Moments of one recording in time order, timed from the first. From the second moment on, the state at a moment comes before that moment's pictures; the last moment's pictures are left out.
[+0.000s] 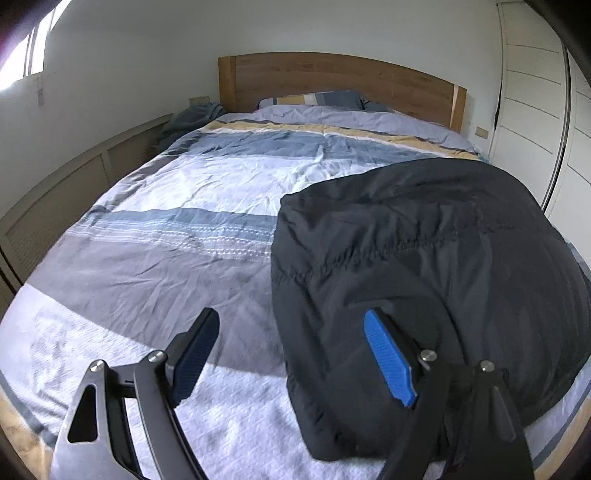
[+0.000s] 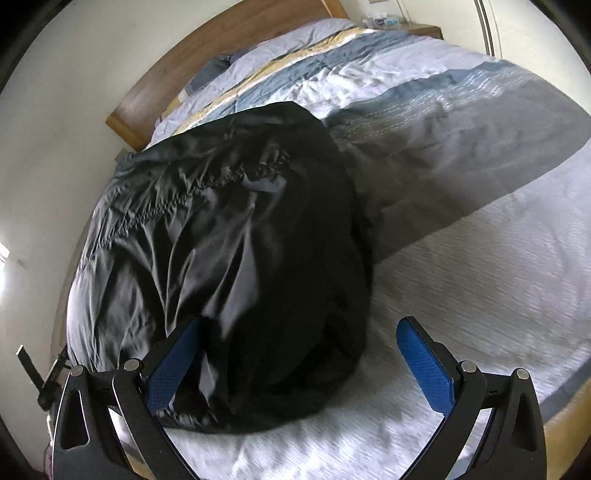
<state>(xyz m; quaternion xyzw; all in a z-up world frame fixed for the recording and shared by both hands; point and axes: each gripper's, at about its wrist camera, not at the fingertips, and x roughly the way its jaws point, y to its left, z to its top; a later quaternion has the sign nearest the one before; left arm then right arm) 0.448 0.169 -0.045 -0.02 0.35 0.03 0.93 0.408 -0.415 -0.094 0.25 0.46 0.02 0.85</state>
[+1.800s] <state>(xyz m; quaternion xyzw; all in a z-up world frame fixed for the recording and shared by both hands) 0.534 0.237 -0.131 -0.35 0.47 -0.16 0.79 0.454 -0.460 -0.142 0.40 0.51 0.06 0.76</state>
